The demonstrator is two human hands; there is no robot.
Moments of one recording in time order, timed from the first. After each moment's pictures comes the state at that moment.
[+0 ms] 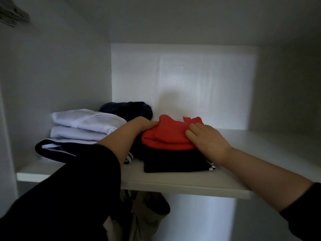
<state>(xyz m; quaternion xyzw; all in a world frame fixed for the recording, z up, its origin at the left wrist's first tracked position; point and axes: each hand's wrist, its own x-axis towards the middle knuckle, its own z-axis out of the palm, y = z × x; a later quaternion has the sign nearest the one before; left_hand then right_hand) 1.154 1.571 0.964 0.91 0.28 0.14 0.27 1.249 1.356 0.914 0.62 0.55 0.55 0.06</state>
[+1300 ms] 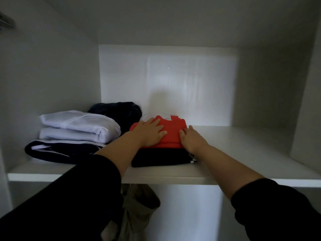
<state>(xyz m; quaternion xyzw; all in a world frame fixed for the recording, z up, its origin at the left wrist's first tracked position) 1.157 1.518 0.937 0.99 0.07 0.12 -0.06 1.243 1.362 0.907 0.92 0.29 0.11 -0.25</state>
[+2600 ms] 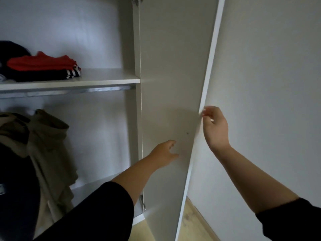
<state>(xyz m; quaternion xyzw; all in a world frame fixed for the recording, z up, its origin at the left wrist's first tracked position) 0.897 0.987 0.708 0.90 -0.14 -0.05 0.41 0.870 0.824 0.792 0.78 0.04 0.35 -0.52</state>
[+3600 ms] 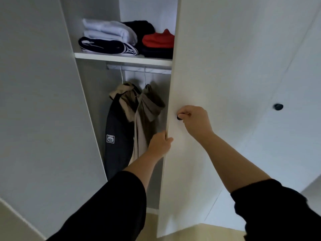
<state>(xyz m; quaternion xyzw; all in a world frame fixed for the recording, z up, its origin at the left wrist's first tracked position) 0.905 1.274 0.646 0.85 0.24 0.17 0.44 0.967 1.162 0.743 0.81 0.39 0.07 -0.44</state>
